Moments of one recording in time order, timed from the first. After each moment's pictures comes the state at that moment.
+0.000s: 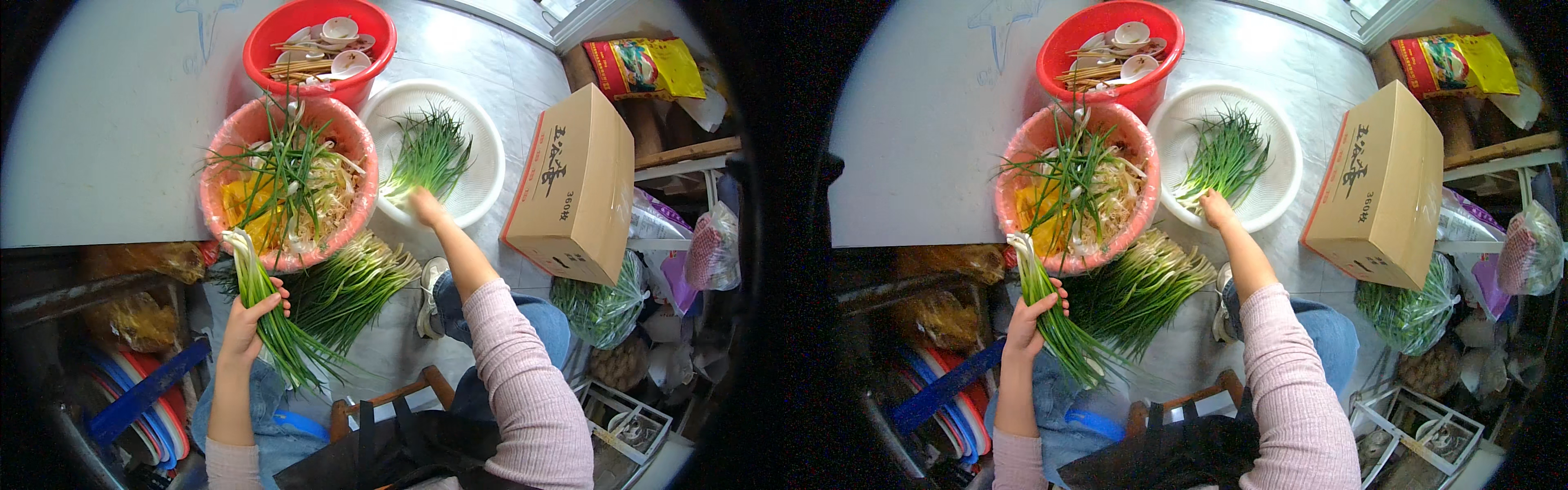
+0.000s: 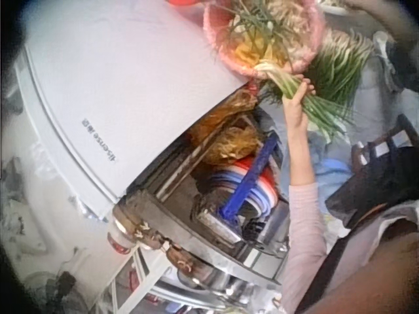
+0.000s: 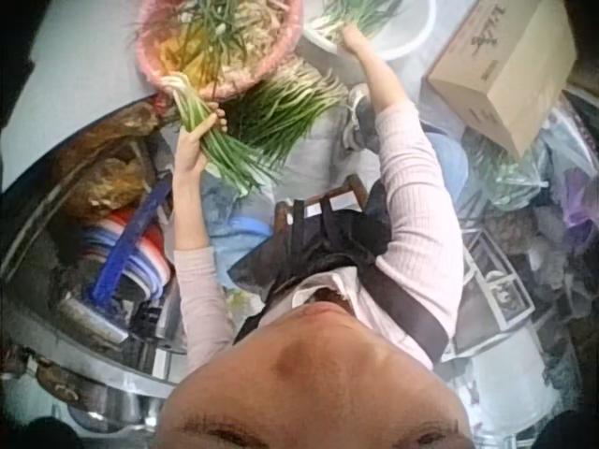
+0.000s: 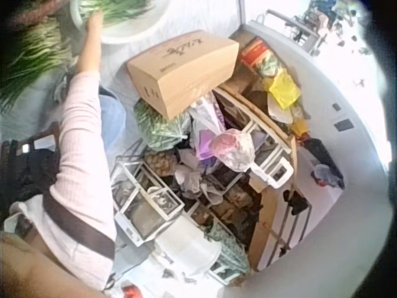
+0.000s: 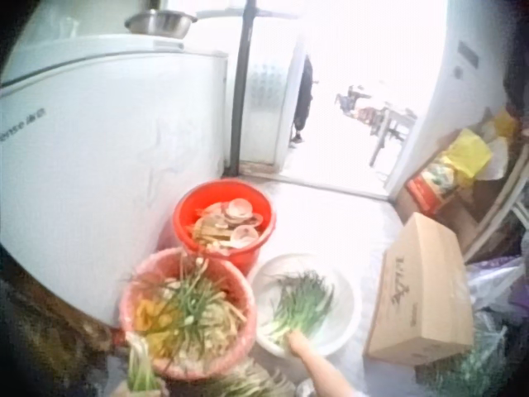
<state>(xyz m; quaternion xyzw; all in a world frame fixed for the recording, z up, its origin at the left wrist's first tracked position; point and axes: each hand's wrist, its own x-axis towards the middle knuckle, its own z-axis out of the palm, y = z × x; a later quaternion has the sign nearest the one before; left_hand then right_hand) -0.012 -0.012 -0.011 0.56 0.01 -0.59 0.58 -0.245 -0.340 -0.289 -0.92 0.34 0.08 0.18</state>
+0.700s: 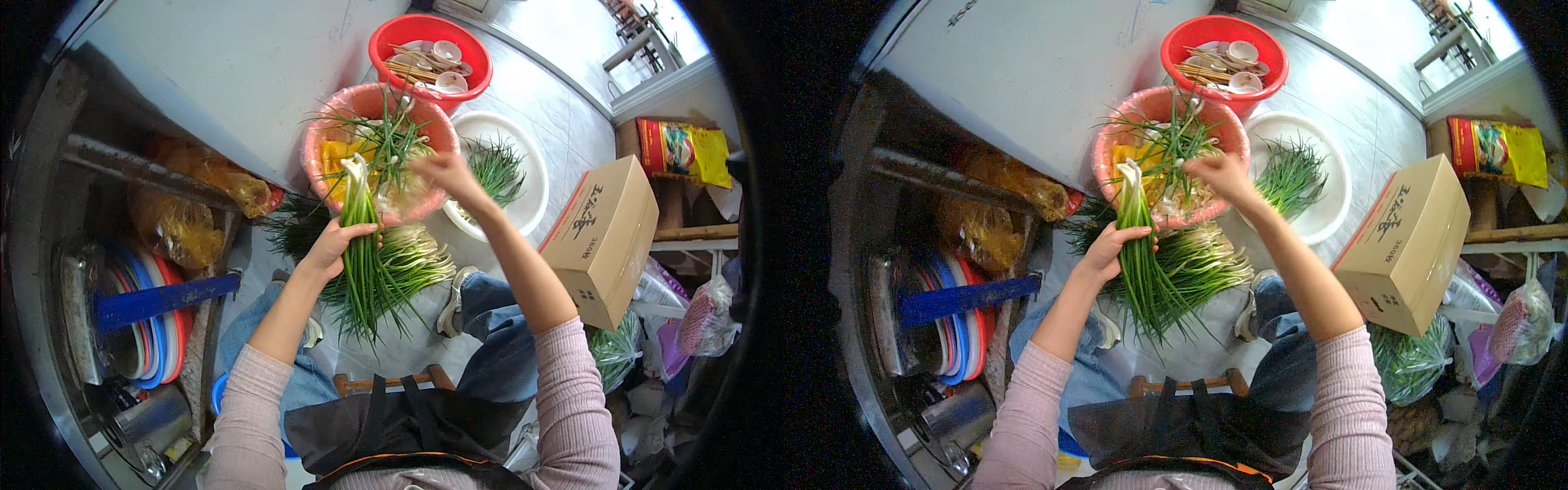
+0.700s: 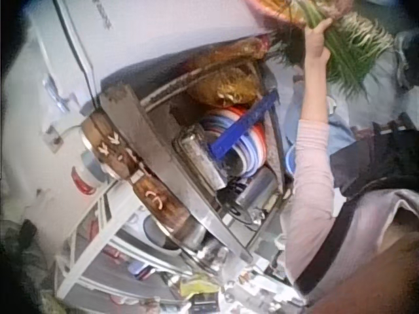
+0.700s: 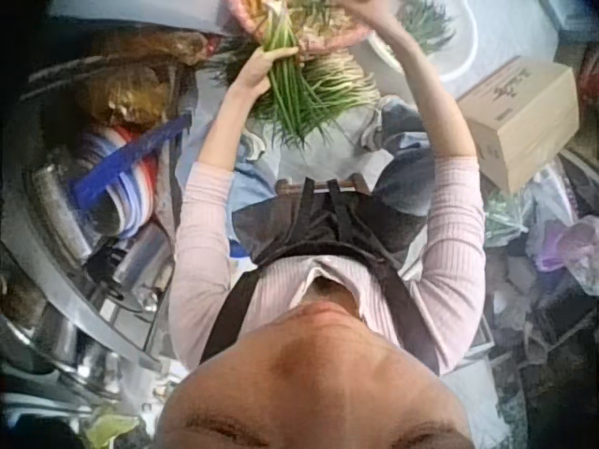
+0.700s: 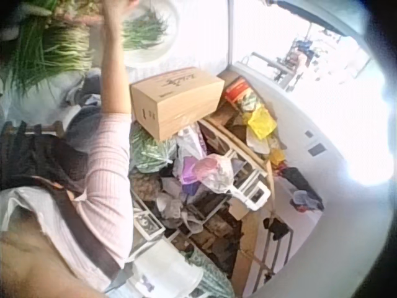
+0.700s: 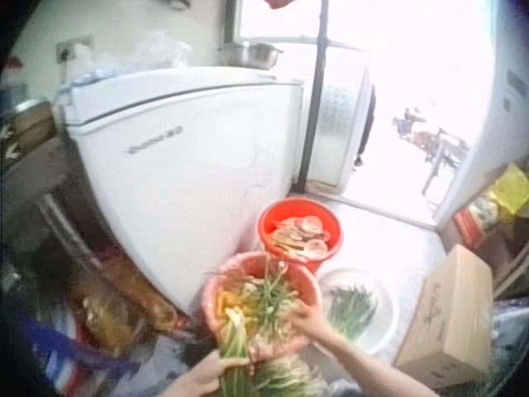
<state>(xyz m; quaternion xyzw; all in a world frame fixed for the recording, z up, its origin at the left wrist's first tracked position) -0.009 -0.007 0.003 0.46 -0.03 -0.62 0.64 -0.105 -0.235 0.003 -0.77 0.27 -0.04 0.58</state>
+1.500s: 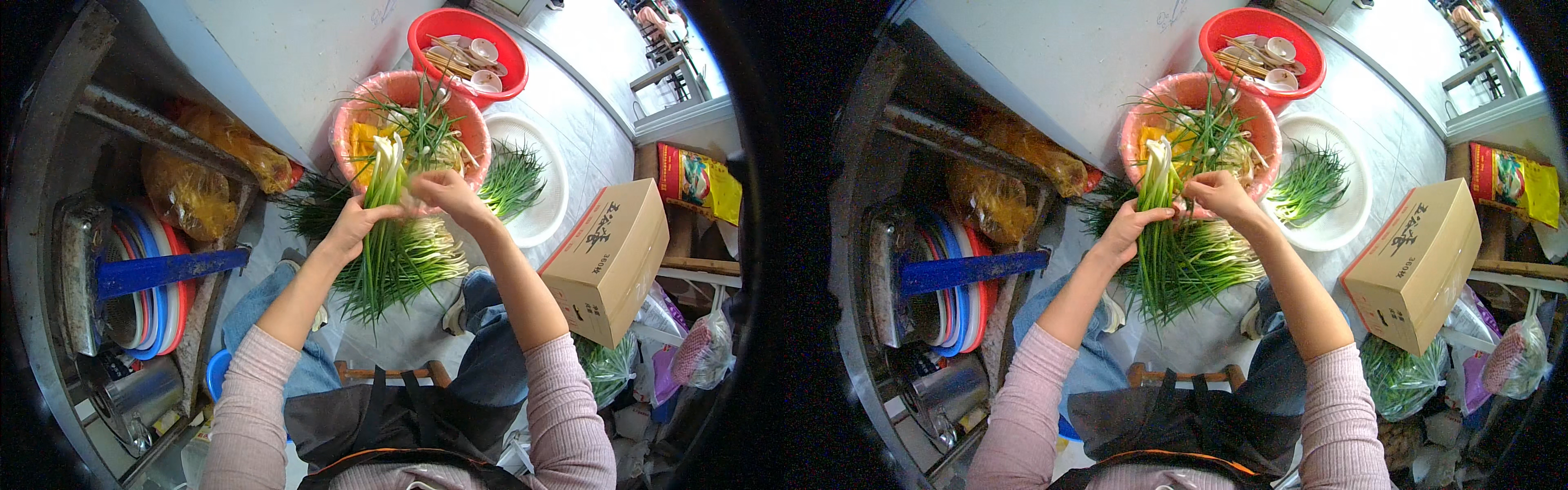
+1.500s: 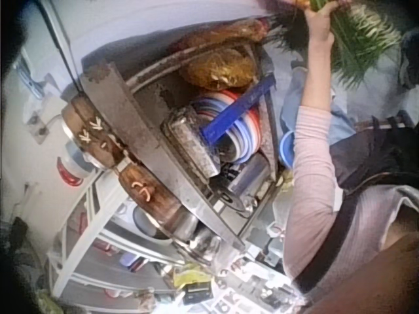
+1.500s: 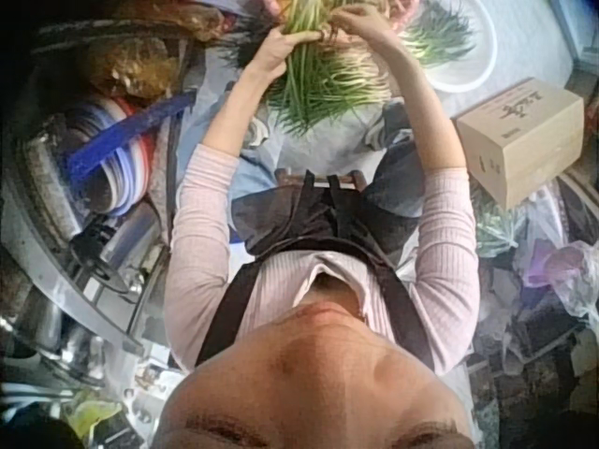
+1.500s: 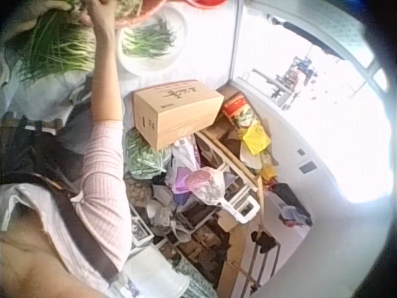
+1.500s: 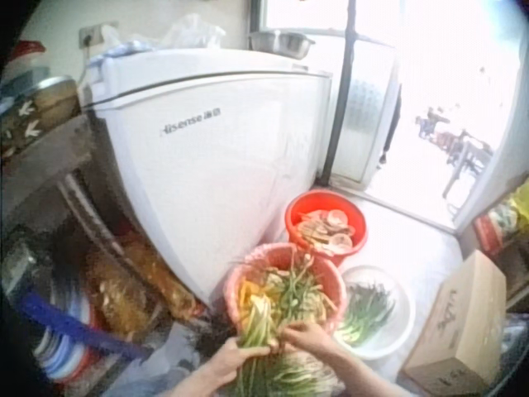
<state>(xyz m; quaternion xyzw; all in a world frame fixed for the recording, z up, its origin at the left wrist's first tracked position) -0.005 -0.006 0.002 0.48 -0.07 -0.54 0.69 -0.089 -0.175 0.012 -0.71 0.24 0.08 0.66</state>
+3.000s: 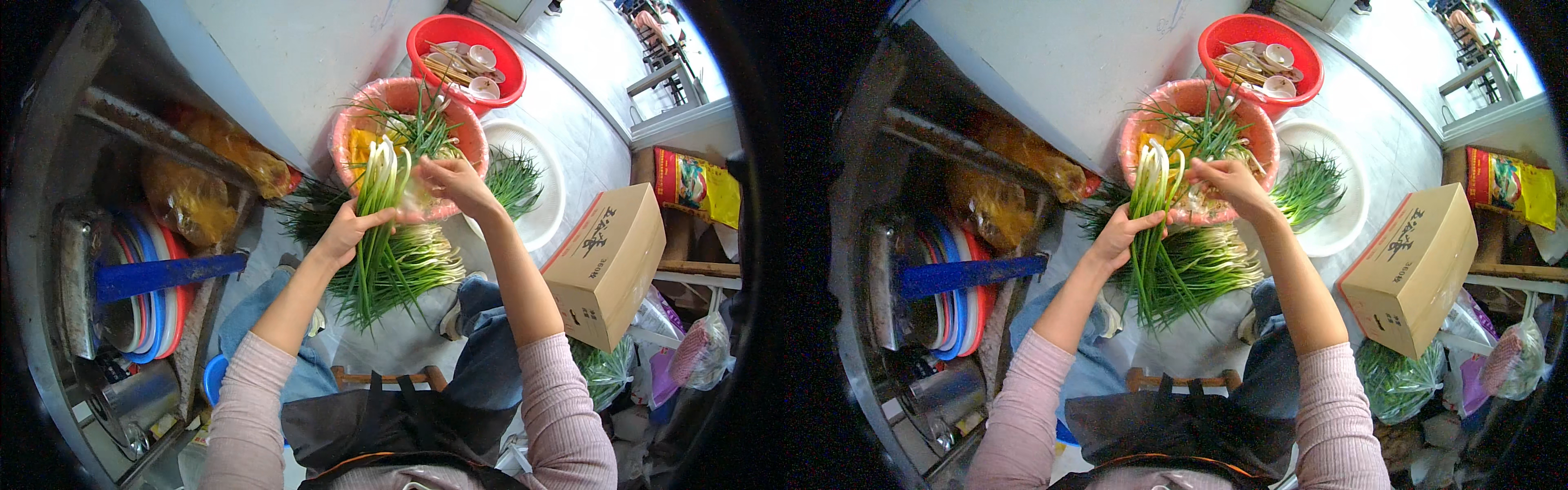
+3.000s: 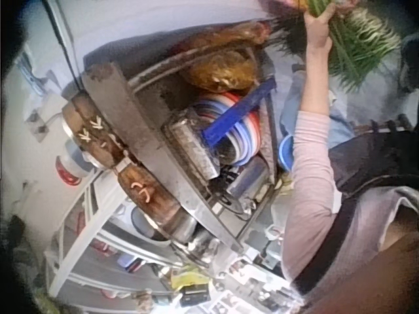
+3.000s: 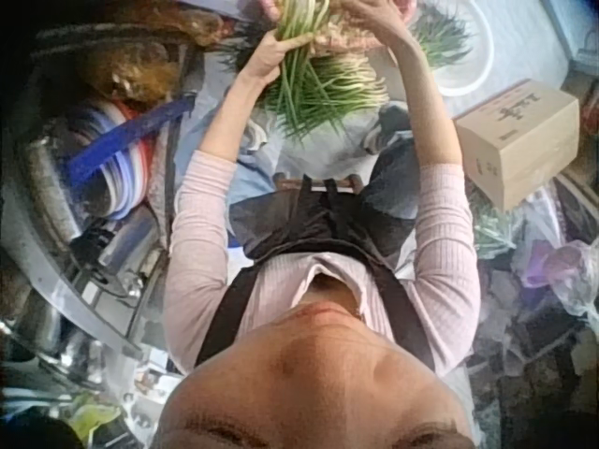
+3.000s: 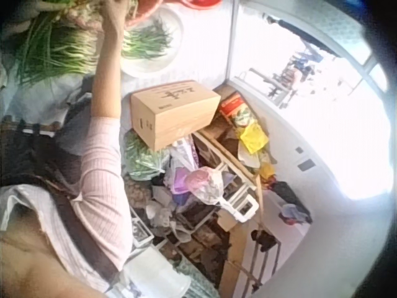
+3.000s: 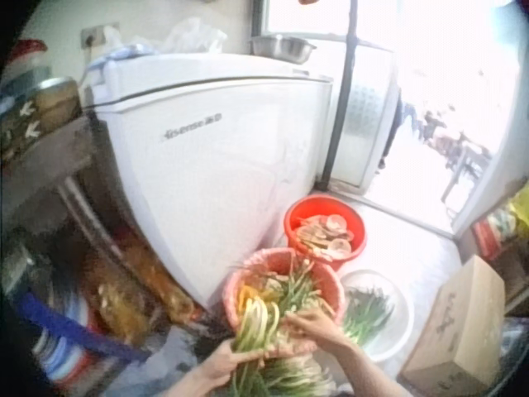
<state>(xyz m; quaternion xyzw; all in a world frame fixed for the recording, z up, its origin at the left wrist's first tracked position) 0.002 0.002 0.011 0.47 -0.07 -0.55 0.68 -0.079 -0.207 -0.003 -0.62 0.28 0.06 0.73</state>
